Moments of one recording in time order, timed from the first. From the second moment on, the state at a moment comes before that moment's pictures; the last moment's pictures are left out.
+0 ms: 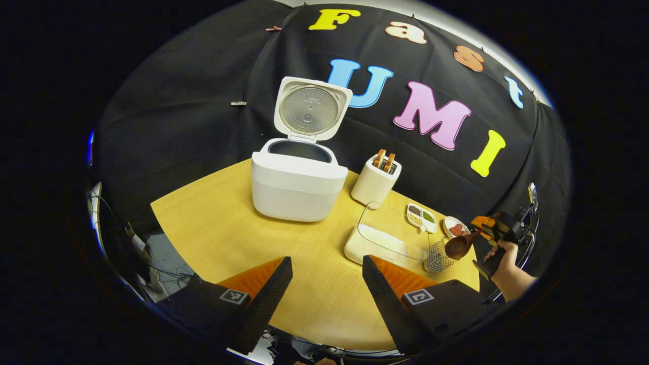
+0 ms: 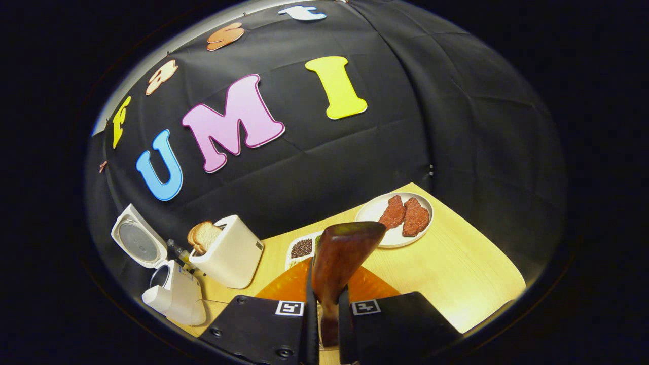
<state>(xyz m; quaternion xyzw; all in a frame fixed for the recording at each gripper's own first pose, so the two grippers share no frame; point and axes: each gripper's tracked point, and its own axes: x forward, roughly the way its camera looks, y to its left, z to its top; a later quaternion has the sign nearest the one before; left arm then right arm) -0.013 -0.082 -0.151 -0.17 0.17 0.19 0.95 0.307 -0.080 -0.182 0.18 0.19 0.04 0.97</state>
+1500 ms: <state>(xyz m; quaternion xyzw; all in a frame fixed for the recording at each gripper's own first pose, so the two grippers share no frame) 0.106 0.085 0.134 -0.03 -0.04 0.18 0.98 0.121 -0.084 -0.125 0.04 0.15 0.04 0.99</state>
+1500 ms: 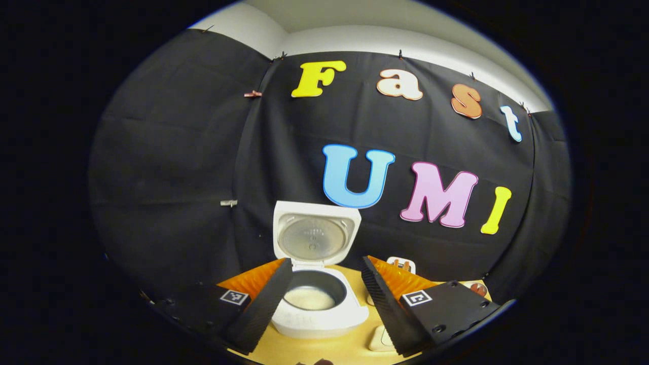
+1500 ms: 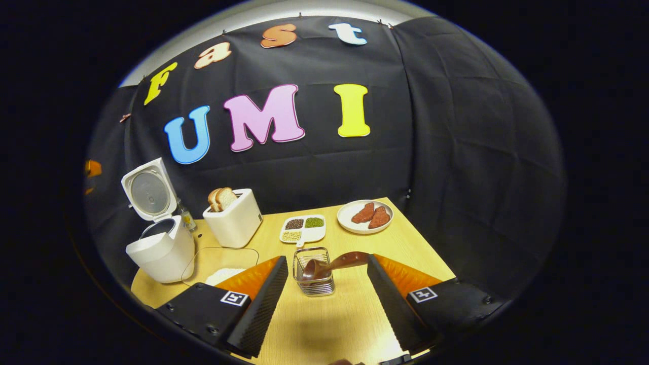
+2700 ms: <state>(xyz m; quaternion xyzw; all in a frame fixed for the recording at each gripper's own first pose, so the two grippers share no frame) 0.353 0.233 0.167 0.01 -0.04 0.15 0.99 0.038 -0.013 -0.095 -0.02 0.15 0.01 0.99</state>
